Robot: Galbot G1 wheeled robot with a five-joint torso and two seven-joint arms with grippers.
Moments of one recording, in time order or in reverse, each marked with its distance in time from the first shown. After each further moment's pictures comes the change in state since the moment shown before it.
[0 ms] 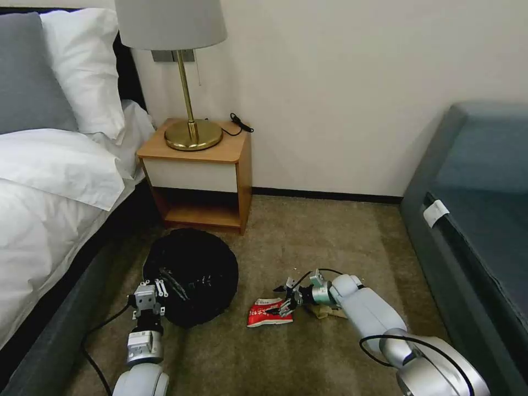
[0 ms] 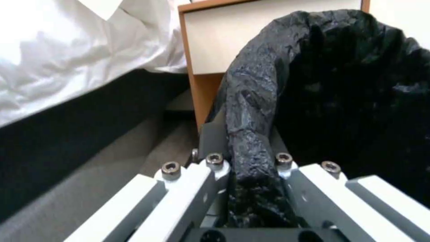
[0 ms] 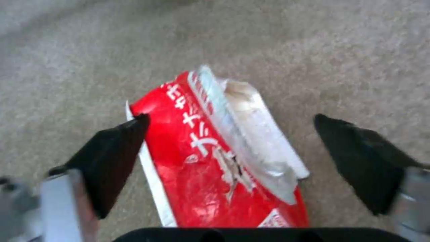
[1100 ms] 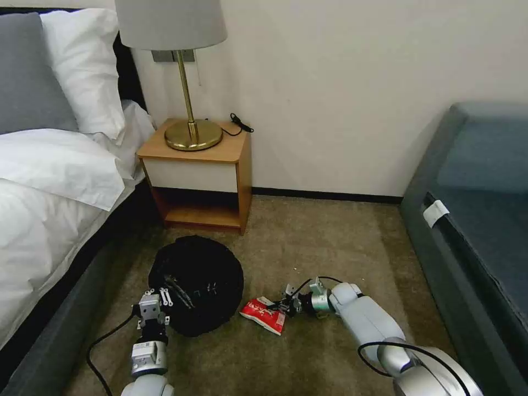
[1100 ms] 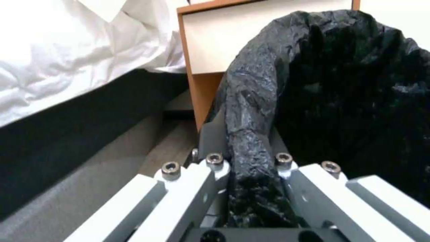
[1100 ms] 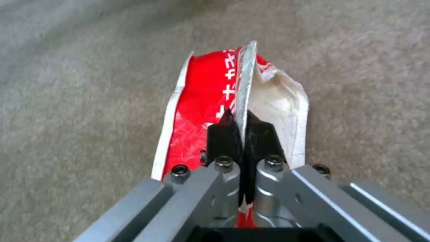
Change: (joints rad) left arm 0.050 -0.008 -0.001 -0.029 0.022 -0.028 -0.004; right arm -0.054 0.006 0.125 0.019 -0.033 0.041 -0.041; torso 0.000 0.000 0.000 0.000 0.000
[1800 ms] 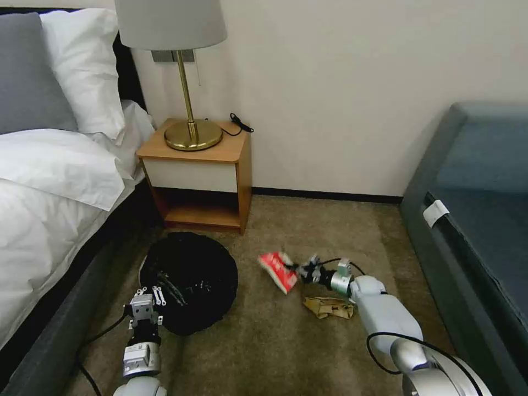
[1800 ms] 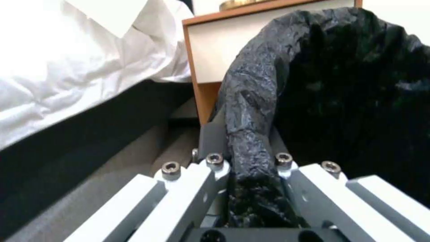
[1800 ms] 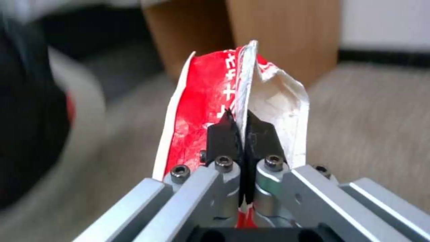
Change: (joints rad) left arm 0.013 0.003 -0.013 -0.013 0.012 -0.017 -0.002; right arm -0.020 -0.030 0.261 0.141 0.390 0.038 0.109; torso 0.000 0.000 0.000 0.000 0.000
